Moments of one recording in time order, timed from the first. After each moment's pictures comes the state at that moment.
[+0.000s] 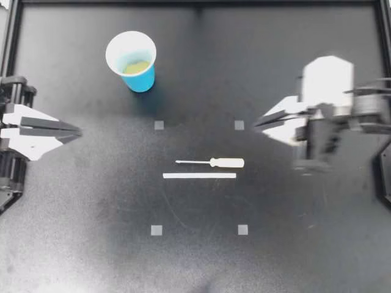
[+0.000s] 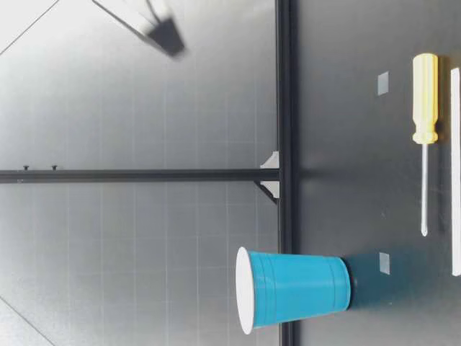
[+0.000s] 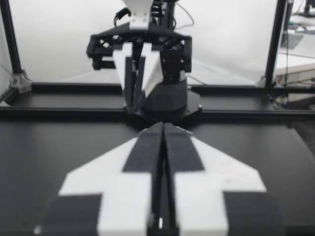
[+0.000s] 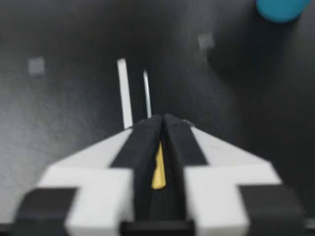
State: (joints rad) left arm -0.01 -0.90 1.22 -0.02 -0.38 0.00; right arm -0.12 -0.38 0.82 0.01 0.23 0.00
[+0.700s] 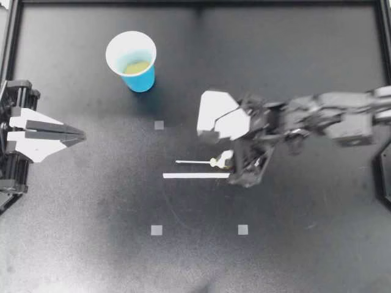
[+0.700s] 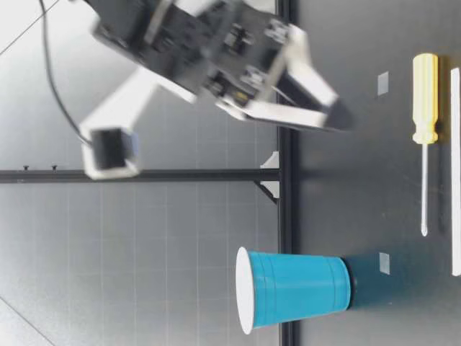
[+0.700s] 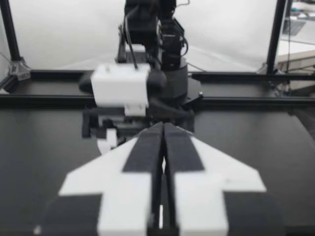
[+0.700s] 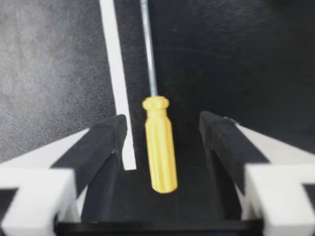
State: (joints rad) left arm -0.01 -0.89 1.23 -0.02 -0.38 0.00; right arm -0.09 0.12 0.53 0.01 0.45 0.00
